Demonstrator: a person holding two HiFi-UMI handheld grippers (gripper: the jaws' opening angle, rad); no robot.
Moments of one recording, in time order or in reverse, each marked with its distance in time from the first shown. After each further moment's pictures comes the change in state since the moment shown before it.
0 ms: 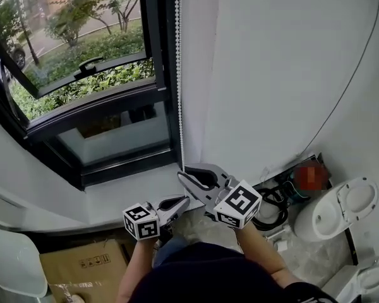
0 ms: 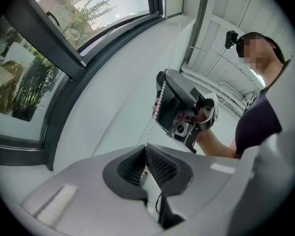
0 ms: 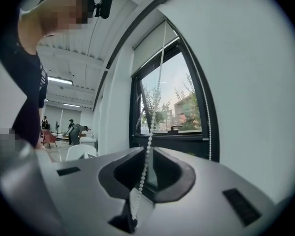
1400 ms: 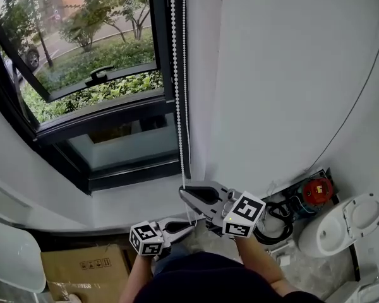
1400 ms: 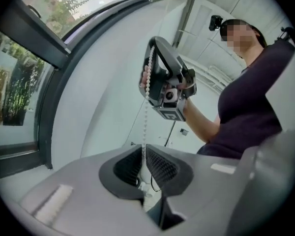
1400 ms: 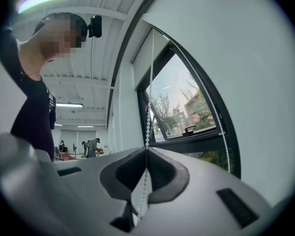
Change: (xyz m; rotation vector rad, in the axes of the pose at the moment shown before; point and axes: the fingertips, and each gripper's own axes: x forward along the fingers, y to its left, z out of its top) left arm -0.003 -0.018 -0.059 0.105 0.168 -0.088; right arm -0.005 0.010 0.013 0.172 -0.115 0.190
